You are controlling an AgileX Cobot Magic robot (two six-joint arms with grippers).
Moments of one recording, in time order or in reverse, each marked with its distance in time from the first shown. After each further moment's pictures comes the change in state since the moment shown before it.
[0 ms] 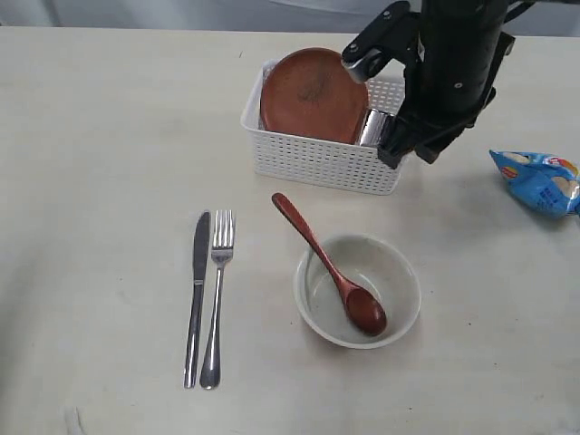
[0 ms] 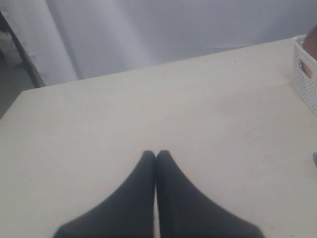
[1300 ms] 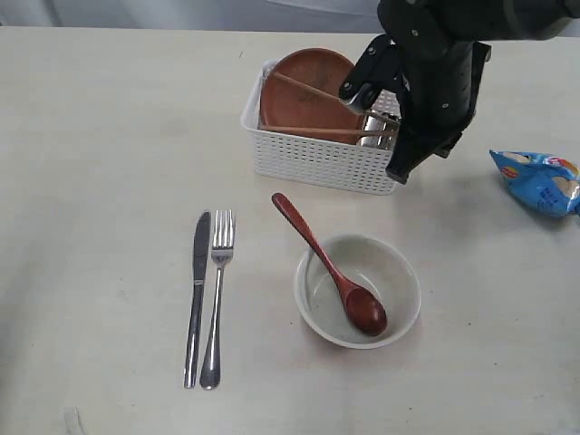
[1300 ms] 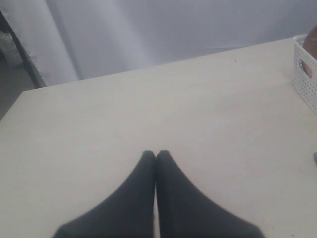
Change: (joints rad) left arm 0.000 0.000 0.000 0.002 0.000 0.000; right arm 0.000 0.121 -0.002 -0.160 -0.044 -0.018
